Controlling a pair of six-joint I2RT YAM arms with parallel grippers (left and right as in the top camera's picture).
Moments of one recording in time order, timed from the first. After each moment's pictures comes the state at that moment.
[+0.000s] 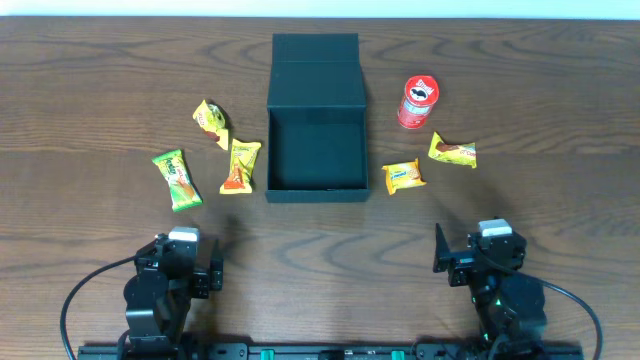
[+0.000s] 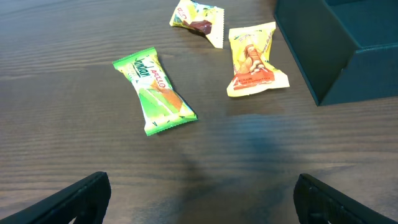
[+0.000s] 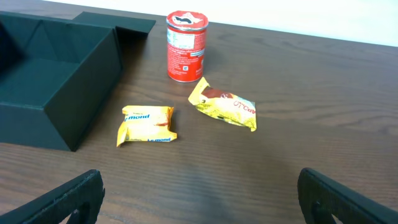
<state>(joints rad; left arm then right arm) 0.02 0.01 0.16 -0.67 0.05 0.15 0.17 0.01 0.13 -0.45 0.08 -0.04</state>
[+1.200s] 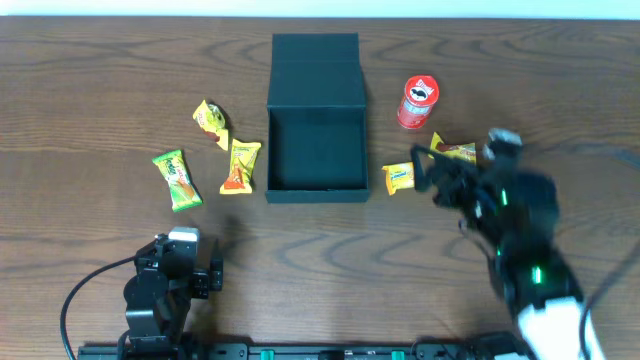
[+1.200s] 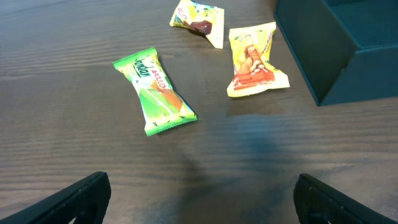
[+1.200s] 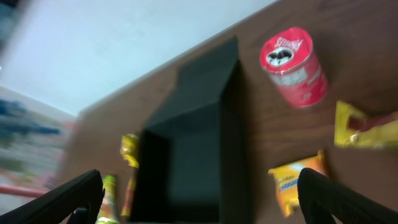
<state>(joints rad) 0.02 0.01 0.16 -0.67 0.05 0.15 0.17 0.93 0.70 -0.20 -0.23 0.62</state>
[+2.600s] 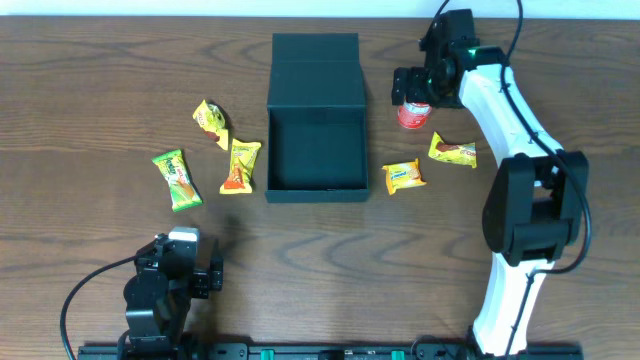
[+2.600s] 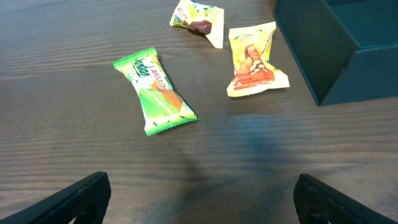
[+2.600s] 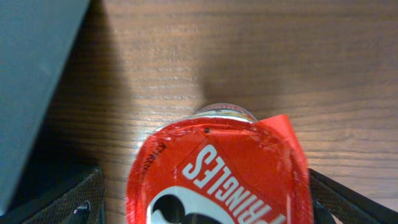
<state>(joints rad) 0.02 0.01 0.16 -0.67 0.05 0.15 0.12 2.18 1.80 -0.80 -0.10 0.18</state>
